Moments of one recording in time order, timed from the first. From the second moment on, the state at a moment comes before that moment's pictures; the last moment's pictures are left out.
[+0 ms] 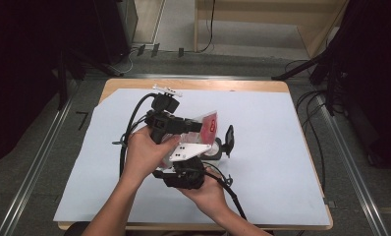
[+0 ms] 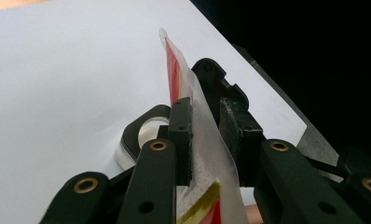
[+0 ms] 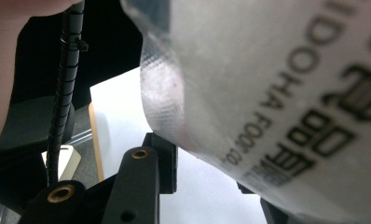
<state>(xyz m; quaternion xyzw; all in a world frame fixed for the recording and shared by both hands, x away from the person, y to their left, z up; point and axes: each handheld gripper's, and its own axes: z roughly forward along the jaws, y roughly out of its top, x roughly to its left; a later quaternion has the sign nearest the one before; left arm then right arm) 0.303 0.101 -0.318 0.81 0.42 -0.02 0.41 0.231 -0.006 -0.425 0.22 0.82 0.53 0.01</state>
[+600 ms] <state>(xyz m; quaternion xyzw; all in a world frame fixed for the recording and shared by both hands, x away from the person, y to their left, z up) 0.298 0.113 -0.322 0.82 0.41 -0.05 0.39 0.224 0.001 -0.436 0.21 0.82 0.54 0.01</state>
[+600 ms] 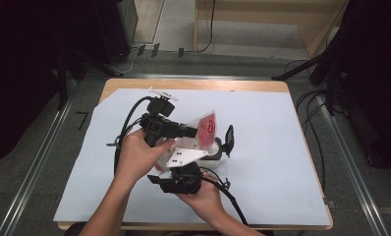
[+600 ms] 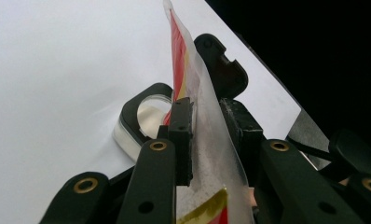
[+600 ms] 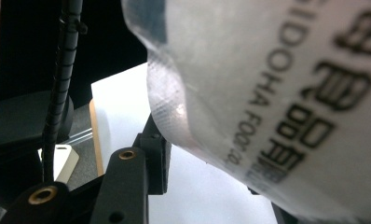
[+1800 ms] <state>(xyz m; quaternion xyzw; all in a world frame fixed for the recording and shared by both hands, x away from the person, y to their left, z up) 0.300 0.121 -0.338 0.84 0.41 -0.09 0.34 0.222 0.002 -0.470 0.19 0.84 0.51 0.02</state>
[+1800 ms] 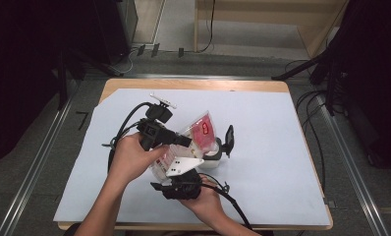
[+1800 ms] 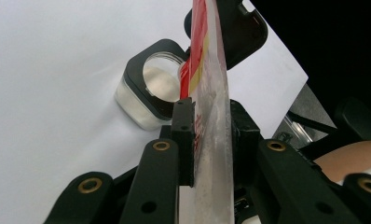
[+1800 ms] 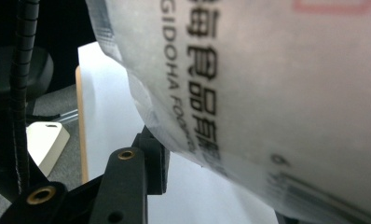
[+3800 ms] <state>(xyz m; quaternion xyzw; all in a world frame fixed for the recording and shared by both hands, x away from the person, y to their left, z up) 0.279 0.165 -0.309 0.85 0.34 -0.03 0.40 0.255 -0.034 -0.462 0.28 0.81 0.52 0.04</state>
